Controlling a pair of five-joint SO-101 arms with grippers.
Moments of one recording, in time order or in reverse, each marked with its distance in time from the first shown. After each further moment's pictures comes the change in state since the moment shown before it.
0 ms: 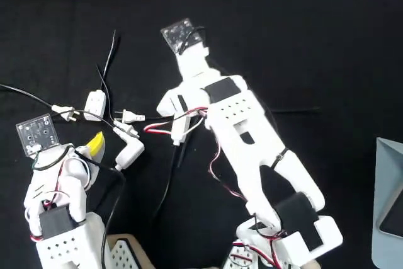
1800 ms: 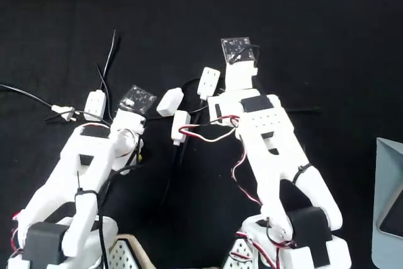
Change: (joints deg) left arm 27.1 77.7 -27.6 -12.9 -23.2; right arm 13.4 -6.6 18.5 -10.1 -8.1
